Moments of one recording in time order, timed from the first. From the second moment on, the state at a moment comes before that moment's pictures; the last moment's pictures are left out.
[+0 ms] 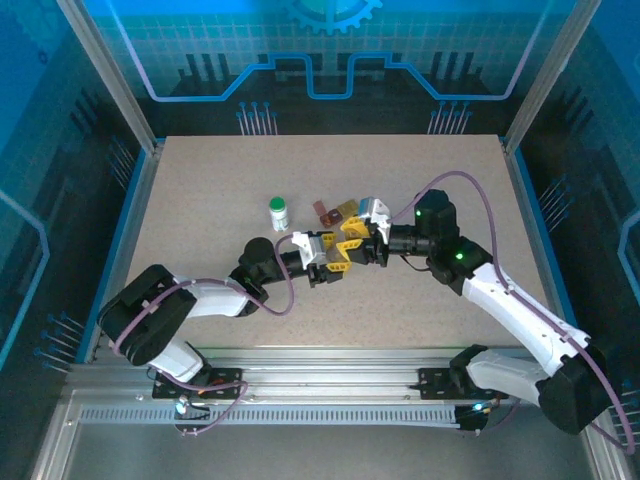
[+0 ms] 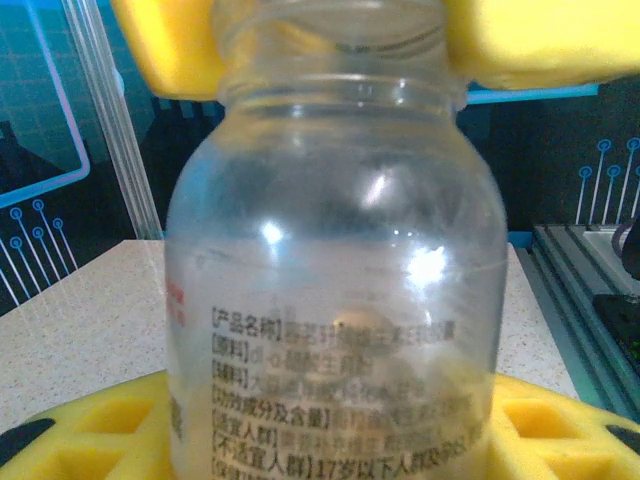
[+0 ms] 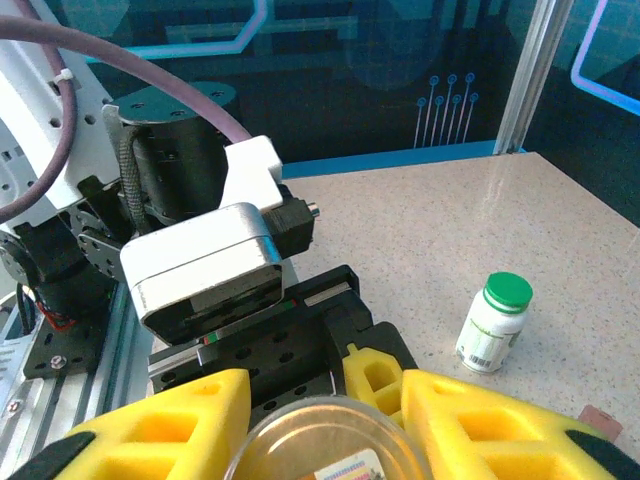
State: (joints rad) left arm -0.66 1.54 0.50 1.12 0.61 0.06; right arm 0.53 1.11 0.89 -0.13 -0.75 -0.27
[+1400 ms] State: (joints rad) left arm -0.64 1.53 0.50 1.21 0.57 0.04; right arm 0.60 1.27 1.13 -0.50 -0.62 -0.43
